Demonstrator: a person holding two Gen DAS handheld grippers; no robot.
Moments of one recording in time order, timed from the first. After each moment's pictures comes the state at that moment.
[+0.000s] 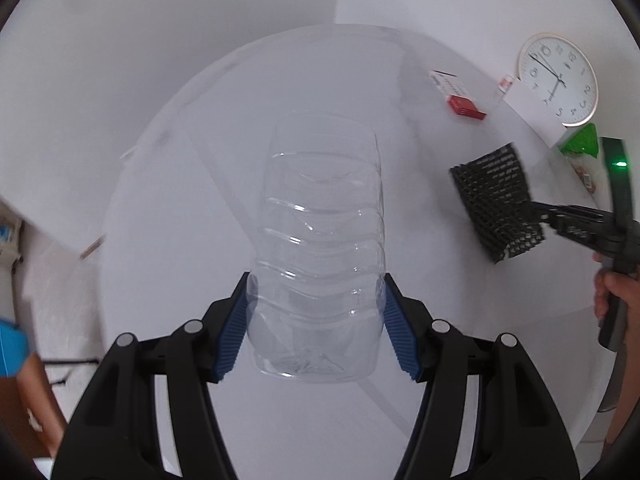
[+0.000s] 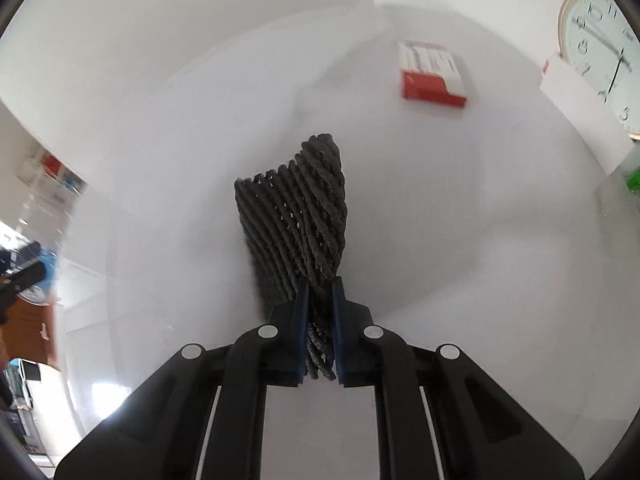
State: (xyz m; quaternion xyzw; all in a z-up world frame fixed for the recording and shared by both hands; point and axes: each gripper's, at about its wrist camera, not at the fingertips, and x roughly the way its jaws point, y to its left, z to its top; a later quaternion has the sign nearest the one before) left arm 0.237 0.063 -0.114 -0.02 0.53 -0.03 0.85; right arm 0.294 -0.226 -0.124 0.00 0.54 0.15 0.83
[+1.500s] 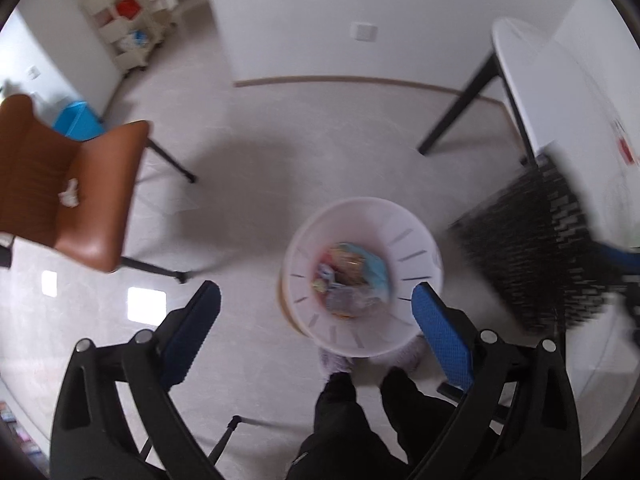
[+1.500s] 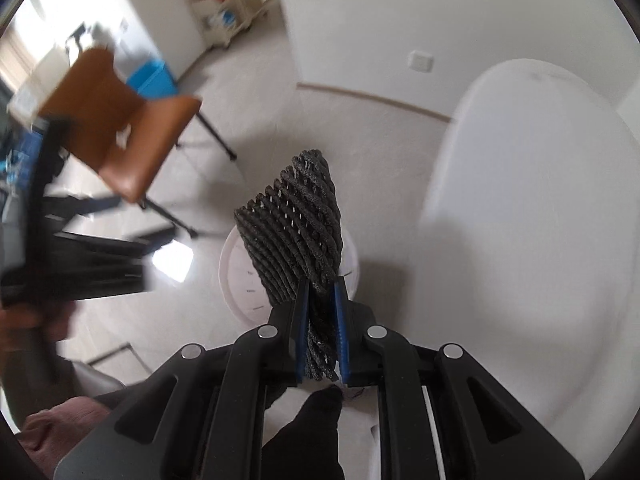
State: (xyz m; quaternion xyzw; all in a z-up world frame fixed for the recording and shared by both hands) left arm -0.119 0.393 -0.200 -0.16 0.58 0.22 0.77; right arm -0.021 0.238 -0.145 -0.24 0.54 0.38 0.71
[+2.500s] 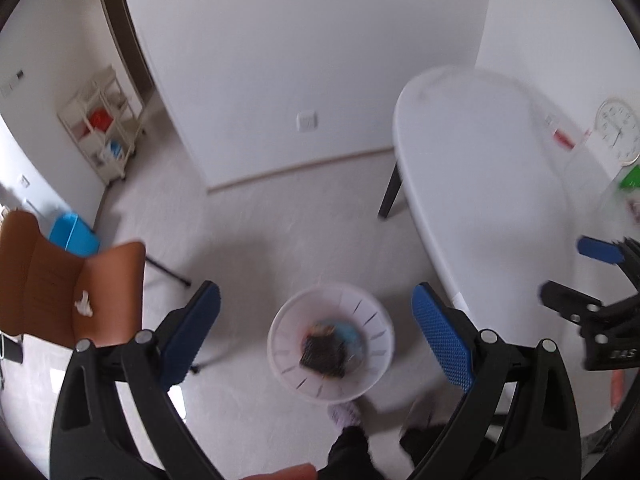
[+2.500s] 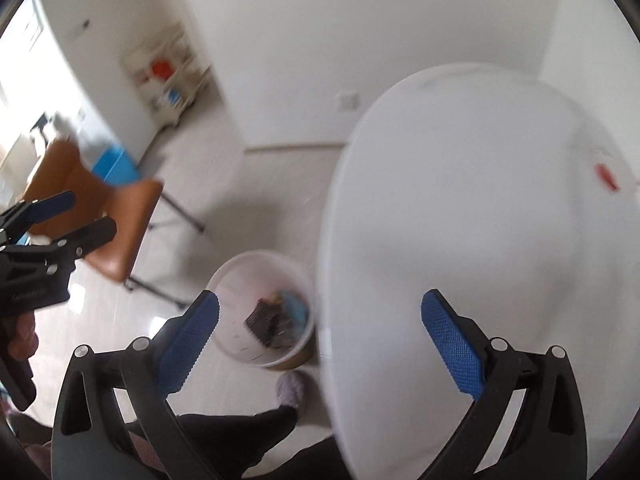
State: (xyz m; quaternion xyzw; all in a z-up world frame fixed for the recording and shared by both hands) left arm -0.080 0.299 -0.060 -0.05 0.47 0.16 0.87; right arm -0.012 0.117 -0.055 -0.12 0.49 0.29 0.81
